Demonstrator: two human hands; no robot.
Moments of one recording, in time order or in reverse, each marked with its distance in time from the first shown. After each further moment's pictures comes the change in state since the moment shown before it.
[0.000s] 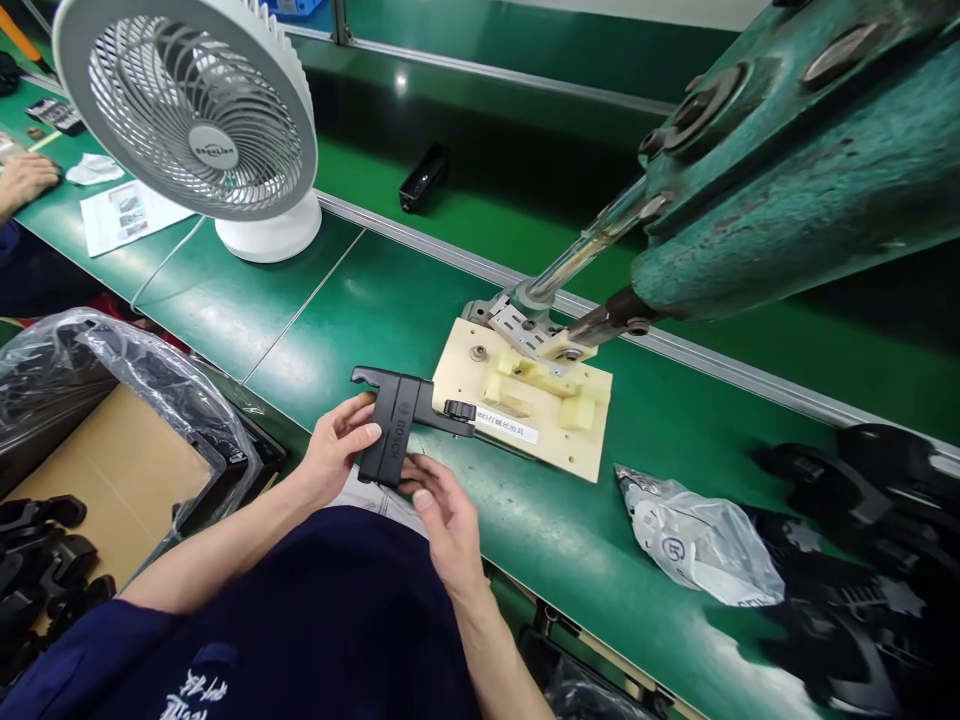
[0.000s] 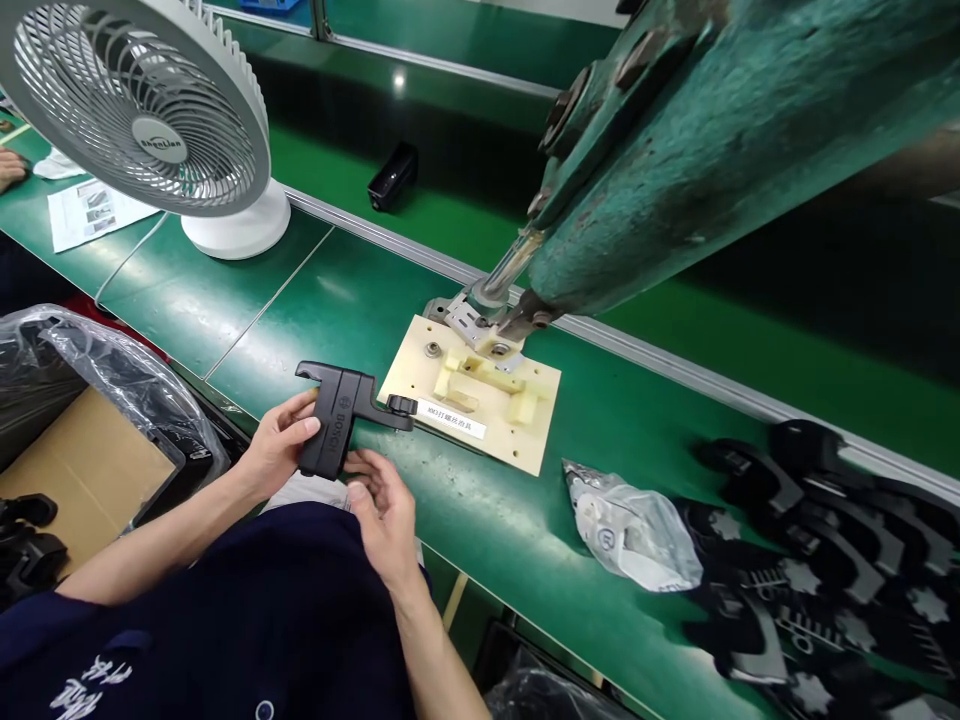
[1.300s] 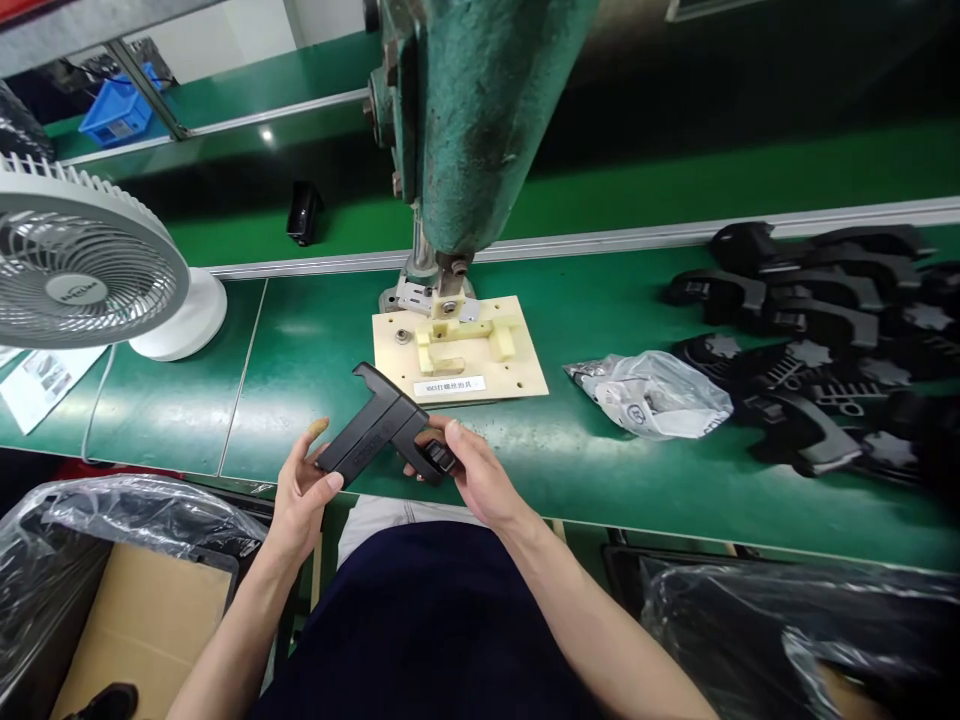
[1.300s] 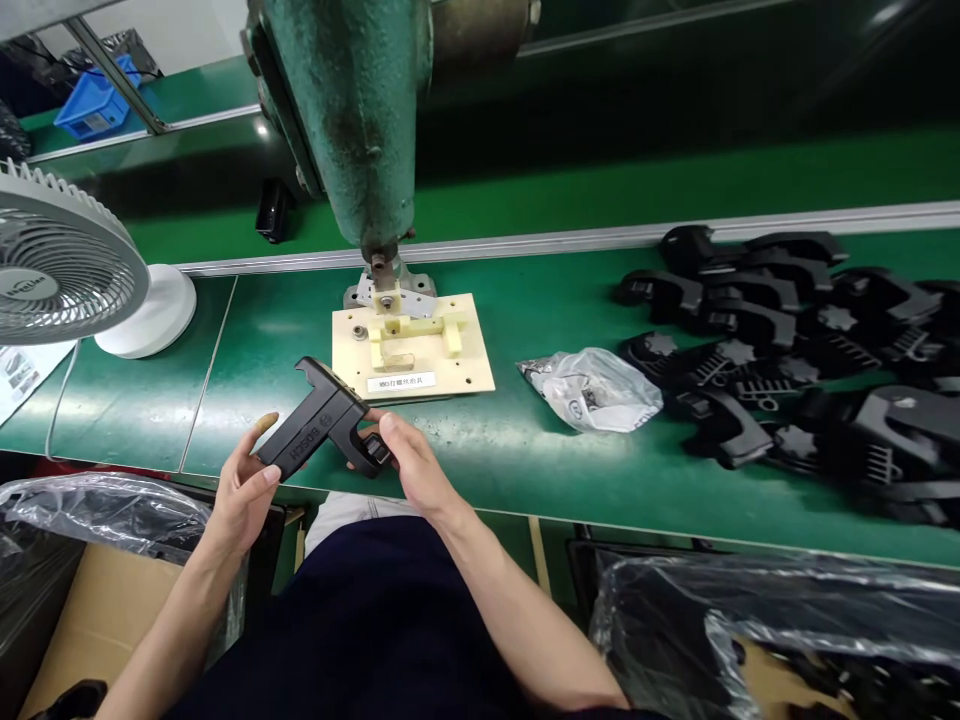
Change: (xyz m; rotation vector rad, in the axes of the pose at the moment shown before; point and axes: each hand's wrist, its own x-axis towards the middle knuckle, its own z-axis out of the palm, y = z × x) left_hand -0.002 0.013 -0.015 0.323 -0.125 0.019; right_hand 0.019 -0.036 -0.026 0.336 0.118 0.068
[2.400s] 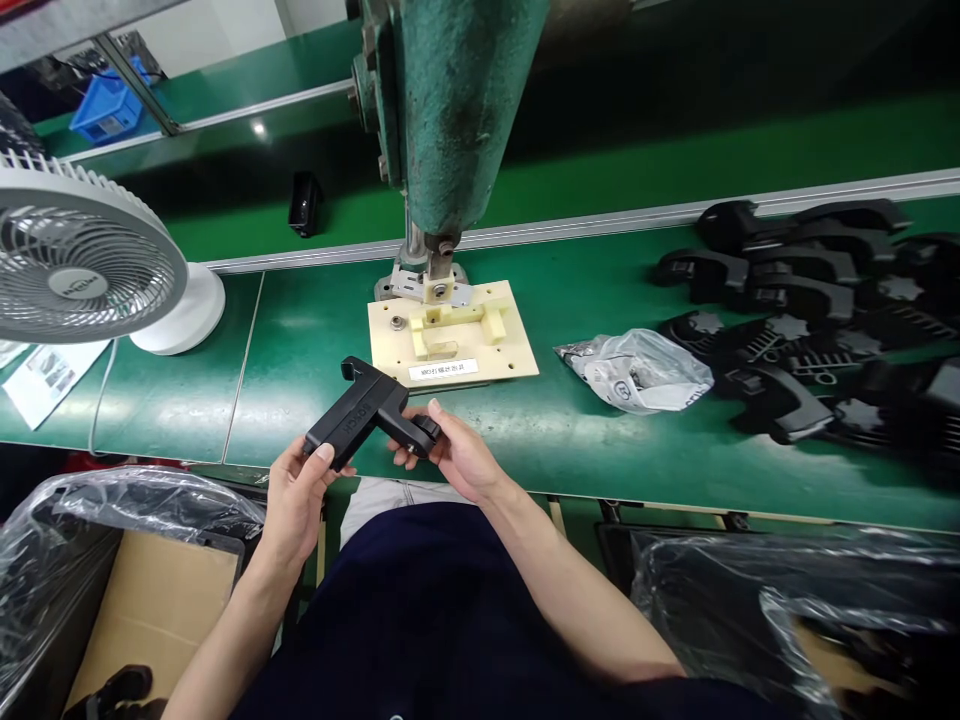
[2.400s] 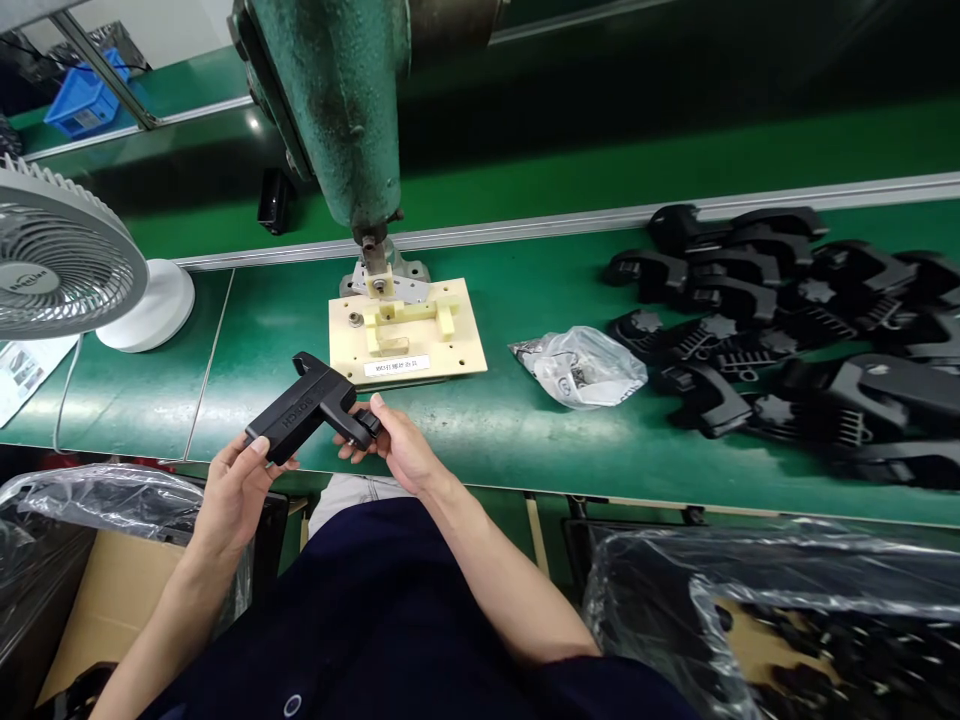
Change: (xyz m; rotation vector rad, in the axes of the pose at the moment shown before) left_hand -0.019 0.020 0.019 -0.023 0.158 -0.036; right_hand 0.003 0.005 0.011 0.162 -0.042 0.125
